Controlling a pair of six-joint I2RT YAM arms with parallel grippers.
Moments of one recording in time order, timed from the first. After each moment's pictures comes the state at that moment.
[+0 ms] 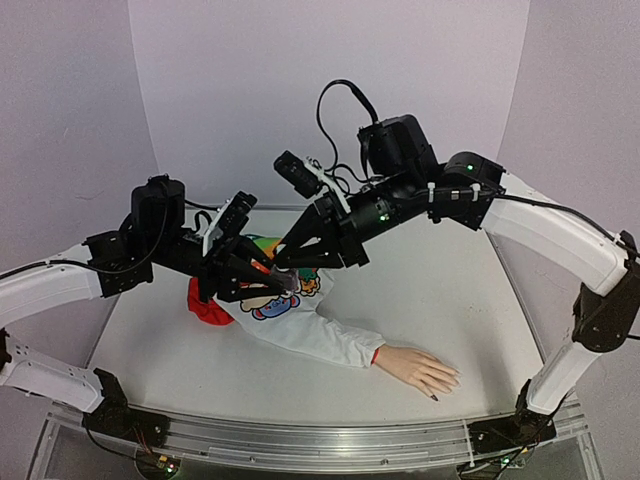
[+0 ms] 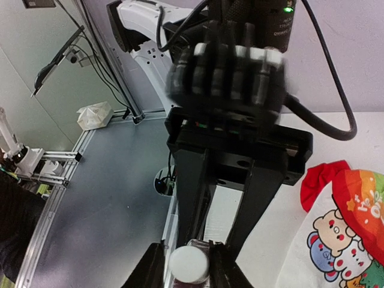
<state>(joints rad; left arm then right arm) -0.85 1.15 0.96 0.00 0.97 0.02 1.04 1.68 1.83 -0.67 -0.76 -0.14</state>
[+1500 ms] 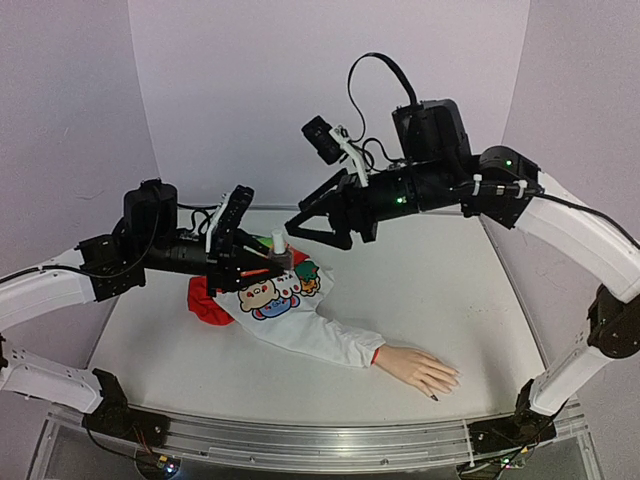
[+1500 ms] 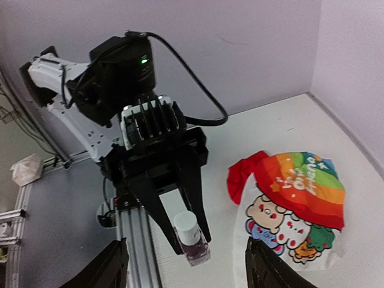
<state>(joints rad) -0.84 1.10 0.93 -0.03 0.68 0.00 1.05 1.57 1.81 -0.63 -0.37 0.03</state>
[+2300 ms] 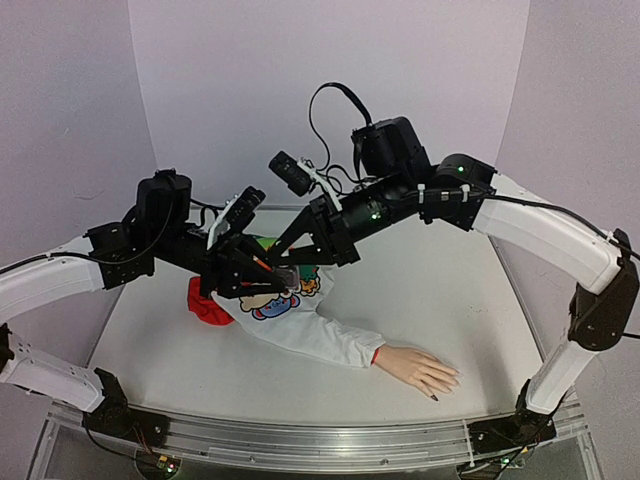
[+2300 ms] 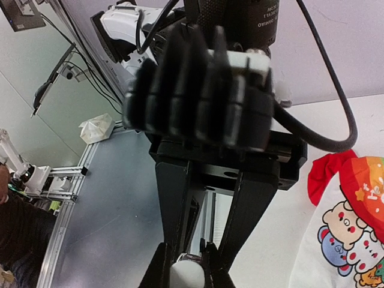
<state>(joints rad) -0.85 1.18 1.02 -0.10 0.99 -0.03 1.03 1.71 1.83 -0.64 -0.75 -0.02</state>
